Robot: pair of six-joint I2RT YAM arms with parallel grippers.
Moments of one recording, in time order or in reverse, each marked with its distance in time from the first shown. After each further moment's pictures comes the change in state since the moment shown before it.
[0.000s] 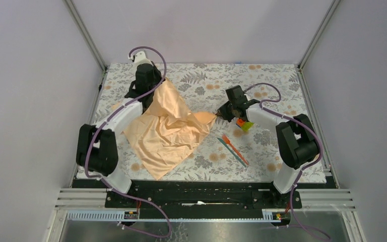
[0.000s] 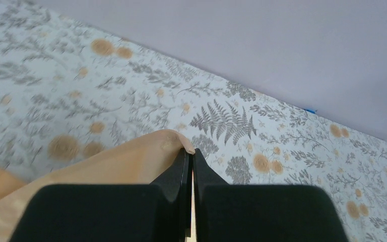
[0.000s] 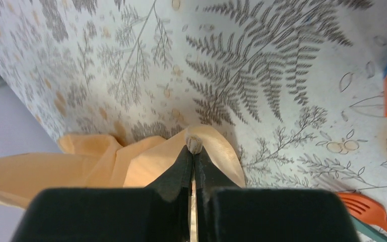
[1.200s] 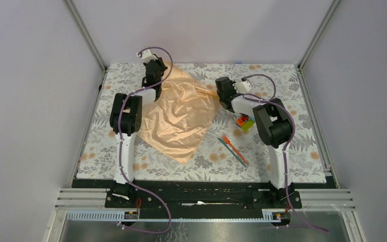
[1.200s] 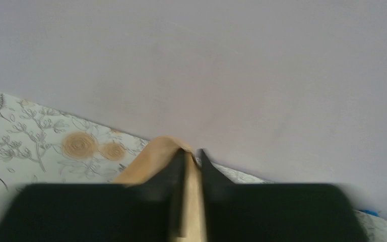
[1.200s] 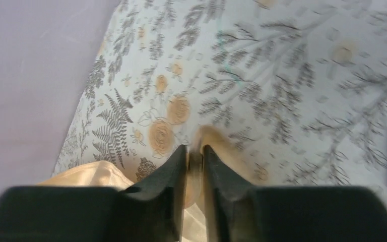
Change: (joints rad) left arm 0.092 0.782 0.451 0.651 0.016 0.139; right arm 0.004 0.367 0.256 0.340 0.612 0.049
